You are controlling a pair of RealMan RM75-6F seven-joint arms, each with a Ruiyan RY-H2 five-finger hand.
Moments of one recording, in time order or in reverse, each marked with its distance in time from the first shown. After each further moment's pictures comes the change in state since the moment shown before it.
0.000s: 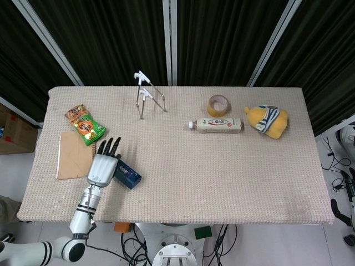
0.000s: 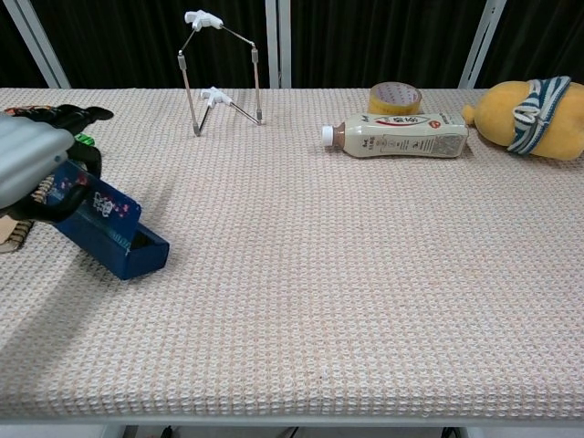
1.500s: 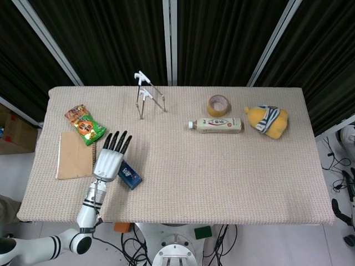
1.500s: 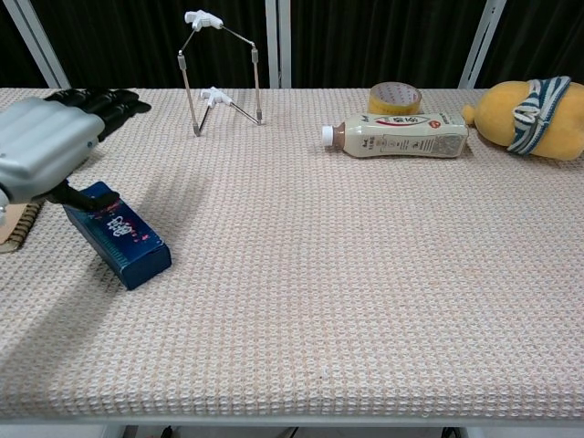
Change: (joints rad) left arm -0.002 -0.050 -0.046 0.092 0.111 0.046 -0.074; right arm 0.001 -0.007 0.005 0.010 0.003 0.002 0.007
